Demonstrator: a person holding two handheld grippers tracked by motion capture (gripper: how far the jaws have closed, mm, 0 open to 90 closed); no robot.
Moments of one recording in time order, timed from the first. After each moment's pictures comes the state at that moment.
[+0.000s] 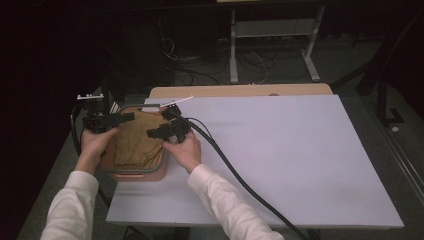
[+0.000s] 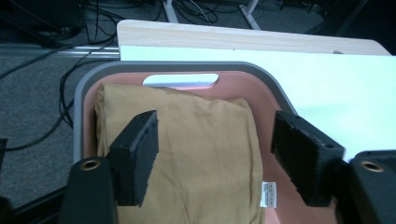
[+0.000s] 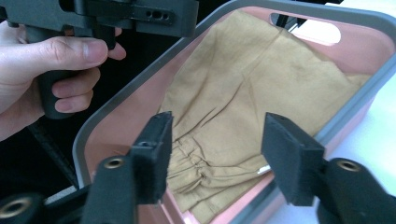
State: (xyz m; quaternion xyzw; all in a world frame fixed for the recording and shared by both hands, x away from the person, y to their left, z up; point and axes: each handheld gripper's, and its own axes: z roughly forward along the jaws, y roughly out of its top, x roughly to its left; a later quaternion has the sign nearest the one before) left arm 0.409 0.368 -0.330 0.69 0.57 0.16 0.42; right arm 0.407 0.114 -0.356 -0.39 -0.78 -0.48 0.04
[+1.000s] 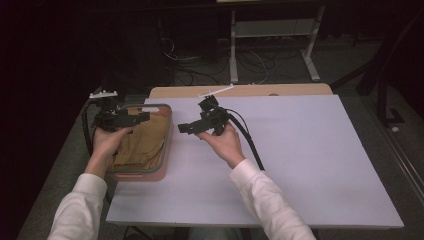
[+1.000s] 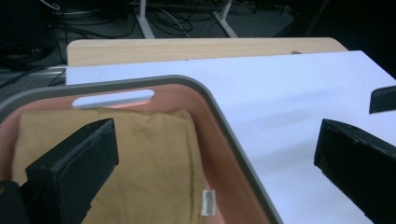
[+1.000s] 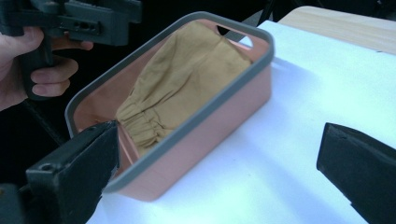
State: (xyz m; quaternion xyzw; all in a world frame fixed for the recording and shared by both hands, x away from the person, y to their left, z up) left arm 0.391 0.319 -0.311 0.71 0.52 0.16 0.45; right arm 0.404 0.008 -0.328 -0.37 -0.79 -0.48 0.00
